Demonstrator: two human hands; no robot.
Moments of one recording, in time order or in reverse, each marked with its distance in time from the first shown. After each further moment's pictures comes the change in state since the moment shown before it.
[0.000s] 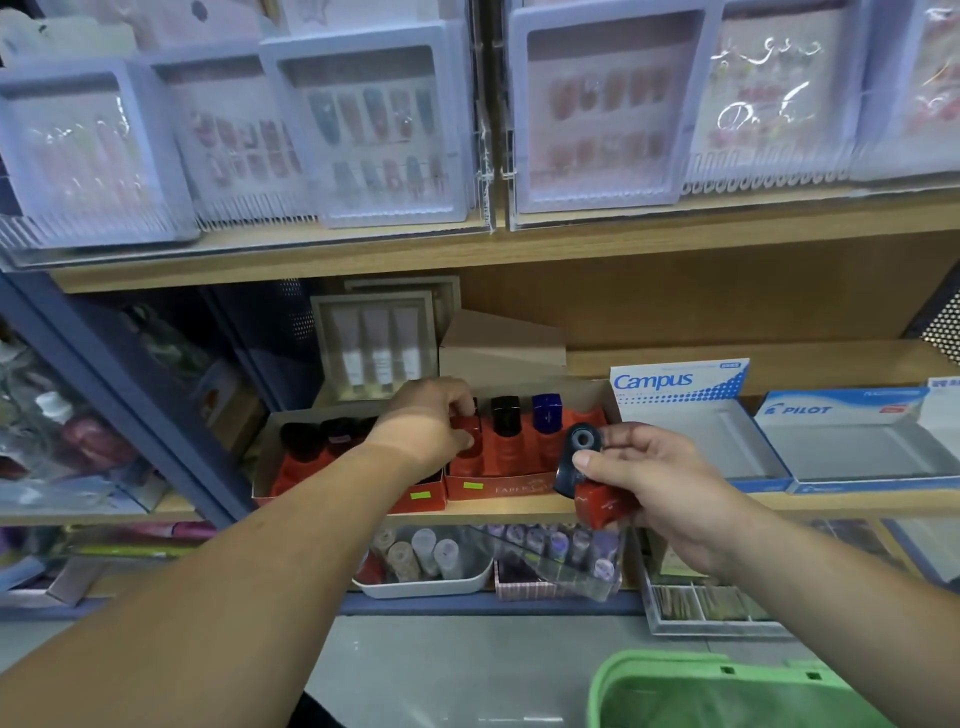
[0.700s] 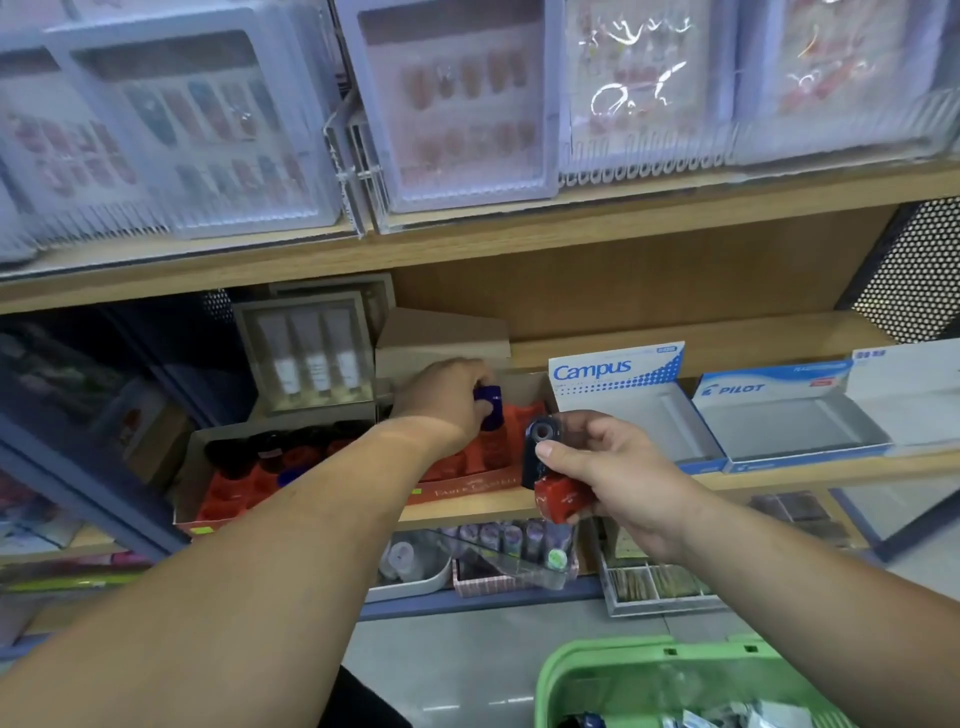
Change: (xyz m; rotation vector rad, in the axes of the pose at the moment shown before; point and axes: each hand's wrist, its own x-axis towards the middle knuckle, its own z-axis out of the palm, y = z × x) left_hand 0.033 0.076 0.041 0.145 0.001 0.165; right_hand 0.008 0.005 -0.030 0.038 -0.010 -0.009
